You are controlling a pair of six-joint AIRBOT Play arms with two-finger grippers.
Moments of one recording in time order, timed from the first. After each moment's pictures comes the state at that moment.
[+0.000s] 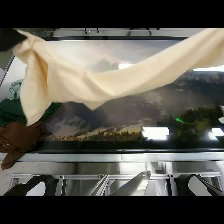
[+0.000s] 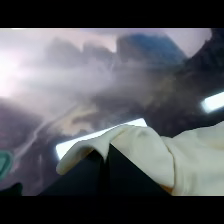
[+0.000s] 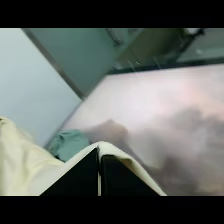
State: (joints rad) left arm 0.16 -1.11 1.63 0.95 -1.36 -1.22; right arm -0.56 -1.02 1.39 -0.27 1.37 1.06
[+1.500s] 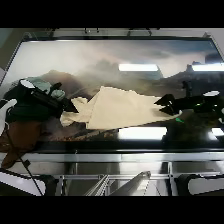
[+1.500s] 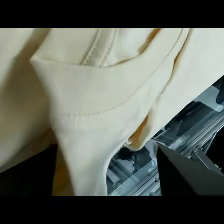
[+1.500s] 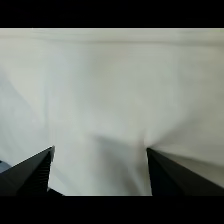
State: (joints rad) left arm 0.15 -1.75 1.22 0.87 -1.46 -1.18; right arm -0.26 -1.65 0.98 -0.53 1.12 1.01
